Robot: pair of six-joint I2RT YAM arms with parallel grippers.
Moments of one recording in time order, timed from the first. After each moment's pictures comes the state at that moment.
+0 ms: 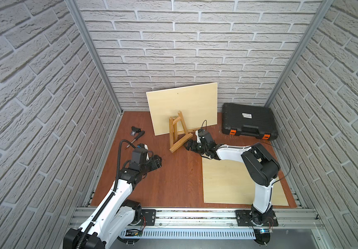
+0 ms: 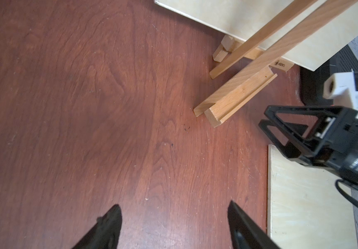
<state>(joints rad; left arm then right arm) -0.26 0.85 0.54 -0.49 0.11 -0.58 0.57 1.99 1.13 0.17 -0.15 0.85</state>
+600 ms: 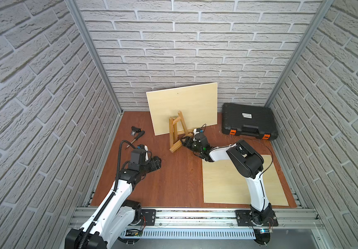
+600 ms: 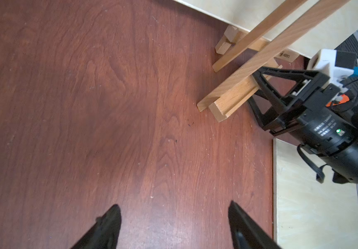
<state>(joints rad) -0.23 0.84 0.52 -0.48 0.15 -0.54 0.59 2.18 1.17 0.55 -0.07 1.01</state>
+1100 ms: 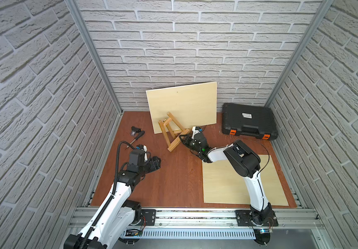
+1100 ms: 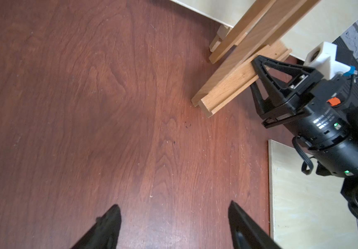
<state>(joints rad) -0.22 0.80 0.52 -0.50 0.15 -0.53 0.60 2.22 1.19 0.74 -0.07 1.11</state>
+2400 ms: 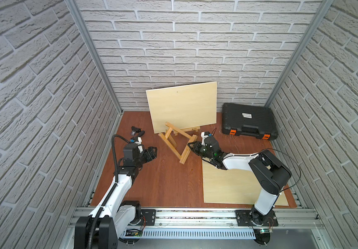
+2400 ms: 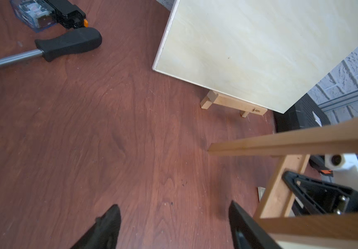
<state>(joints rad) -0.03 1.01 0.50 -0.09 0.29 -0.49 0.62 1.78 0.85 0.49 -0.13 1.15</state>
